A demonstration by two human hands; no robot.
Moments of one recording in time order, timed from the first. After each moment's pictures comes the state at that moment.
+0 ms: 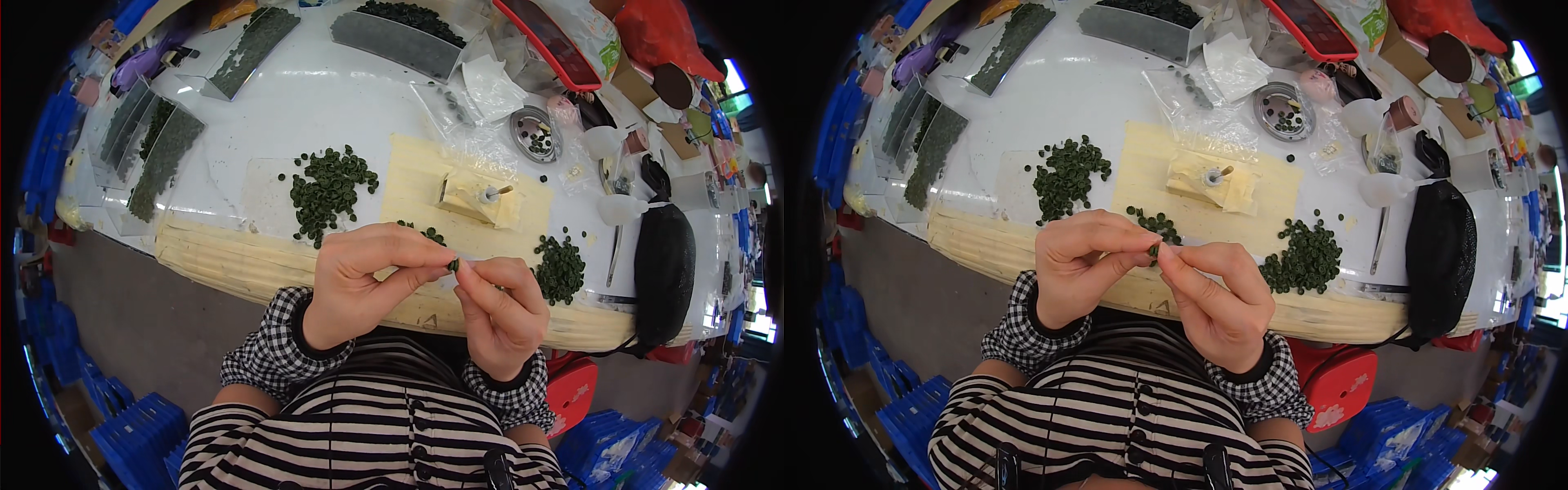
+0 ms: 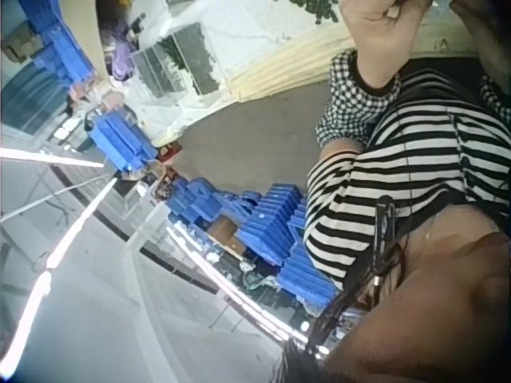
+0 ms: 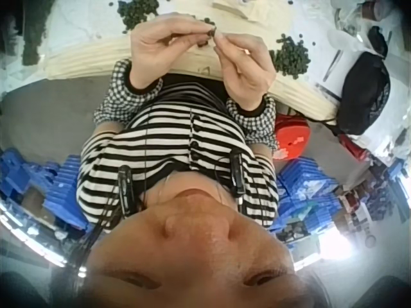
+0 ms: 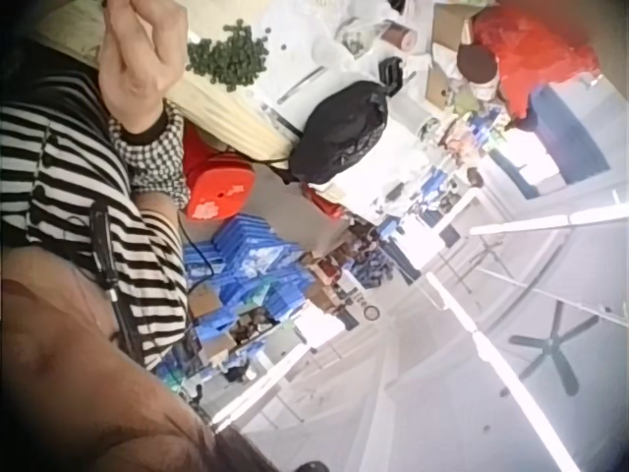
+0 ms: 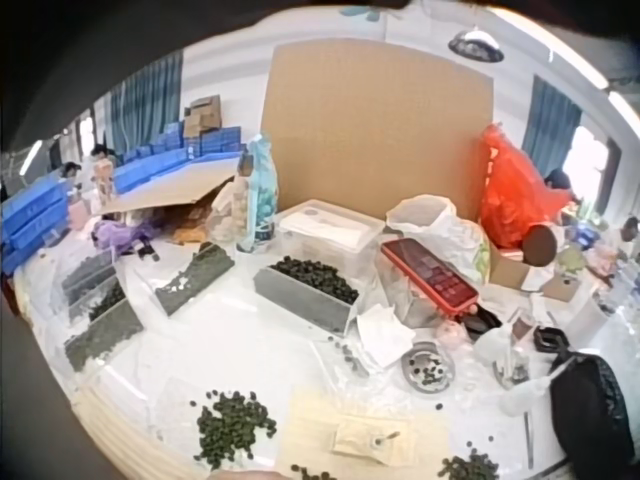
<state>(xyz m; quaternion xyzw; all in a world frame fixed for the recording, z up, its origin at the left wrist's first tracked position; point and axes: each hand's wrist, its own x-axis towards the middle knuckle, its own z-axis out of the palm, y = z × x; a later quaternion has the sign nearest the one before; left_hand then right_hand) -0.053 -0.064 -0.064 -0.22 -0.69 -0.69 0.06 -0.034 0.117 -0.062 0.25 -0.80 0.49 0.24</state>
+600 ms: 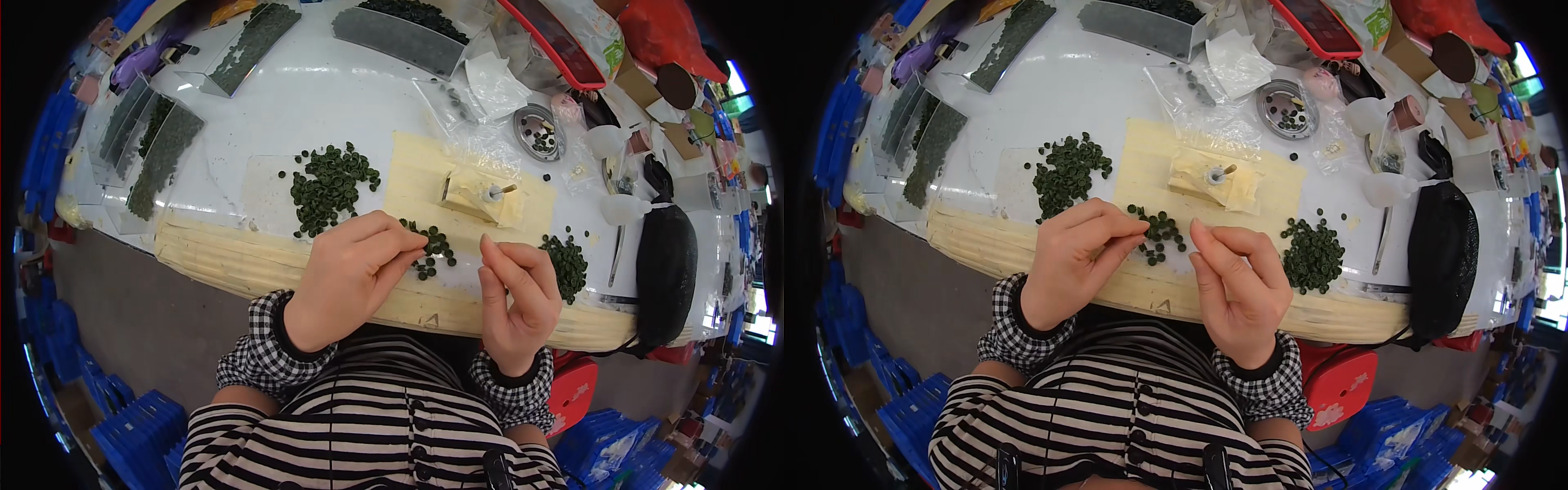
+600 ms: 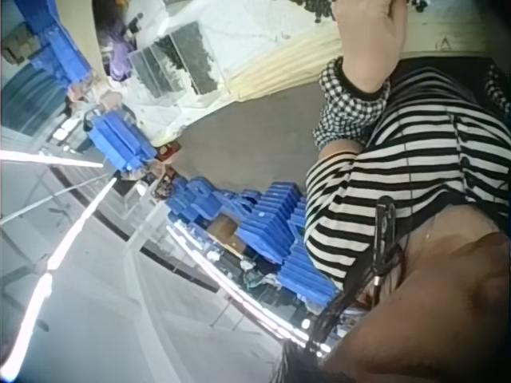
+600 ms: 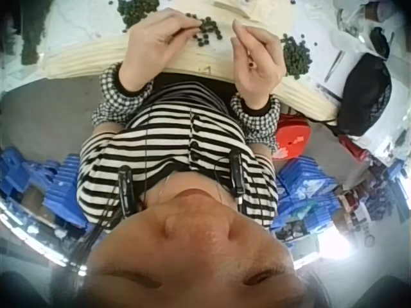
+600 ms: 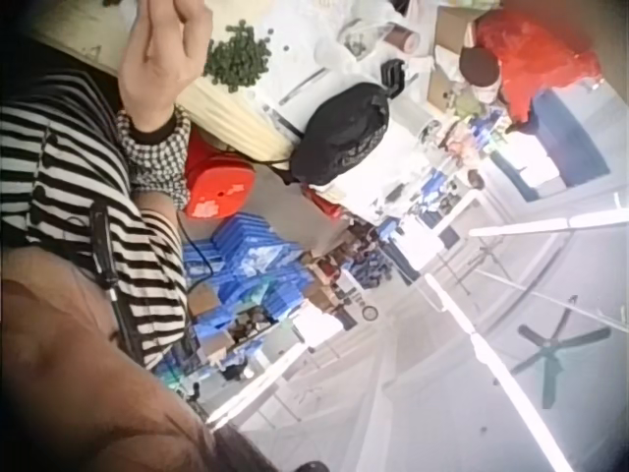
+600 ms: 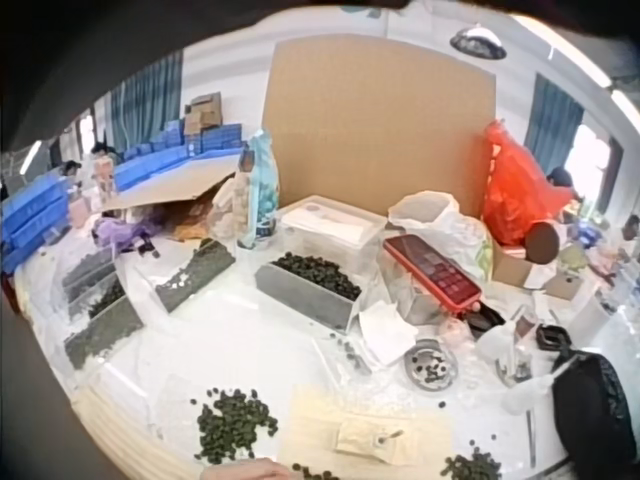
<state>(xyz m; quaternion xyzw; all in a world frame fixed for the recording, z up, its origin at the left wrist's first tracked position) -0.054 -0.074 -0.062 -0.21 -0.85 -0.47 0.08 -0.035 0.125 -0.061 0.16 -0.84 0.47 0.21</state>
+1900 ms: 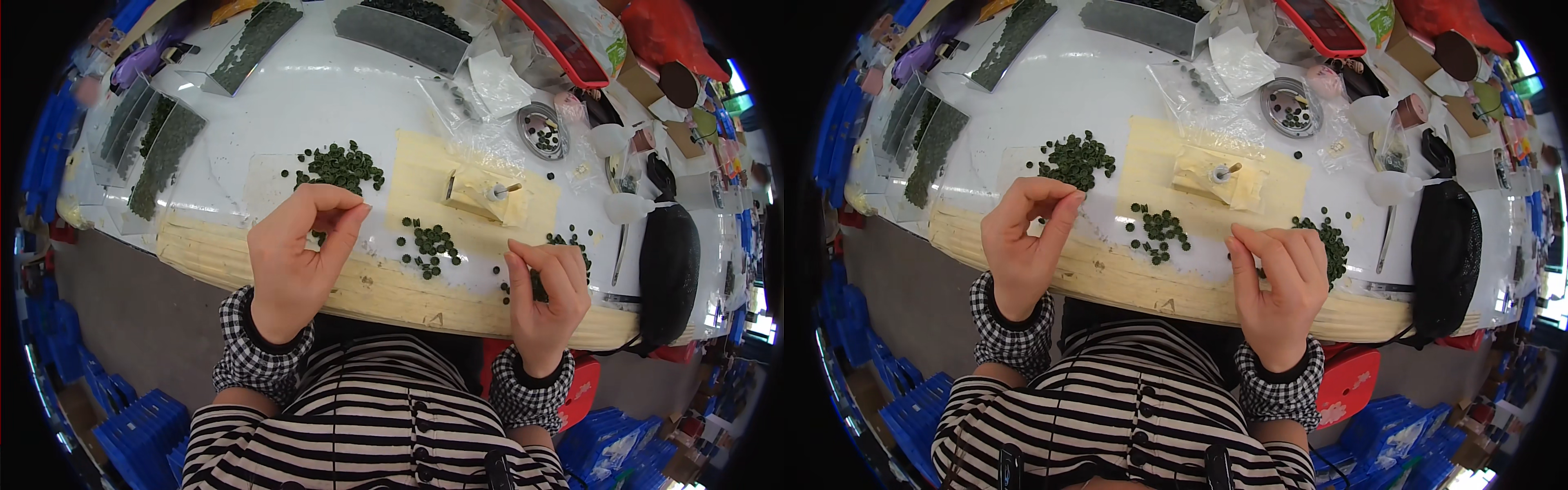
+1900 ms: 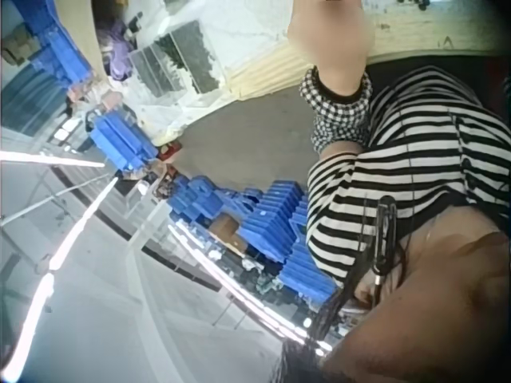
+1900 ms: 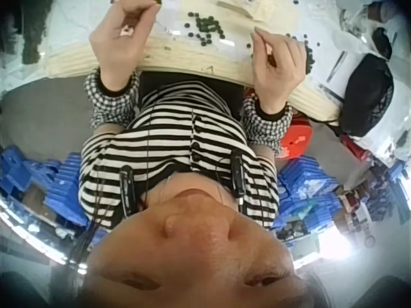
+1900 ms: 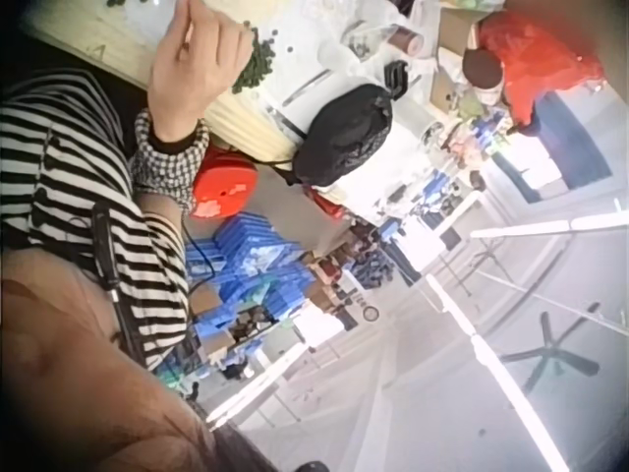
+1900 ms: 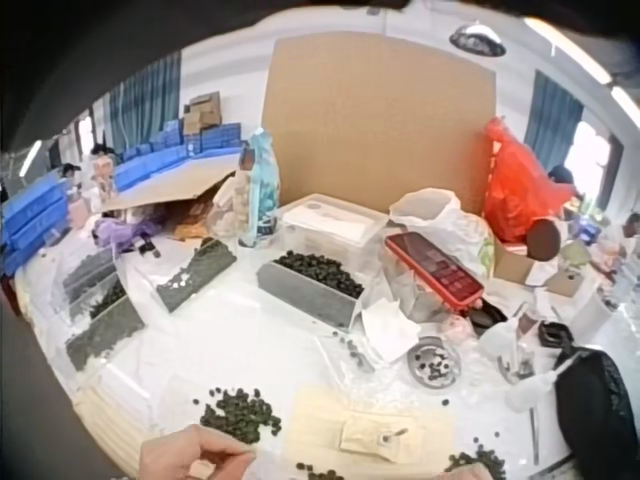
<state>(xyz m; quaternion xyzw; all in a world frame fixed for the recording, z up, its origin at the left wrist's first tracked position) -0.053 -0.098 -0.052 -0.07 -0.83 -0.53 0.17 -0.044 0.144 -0.048 0.15 -0.91 0.32 0.23</state>
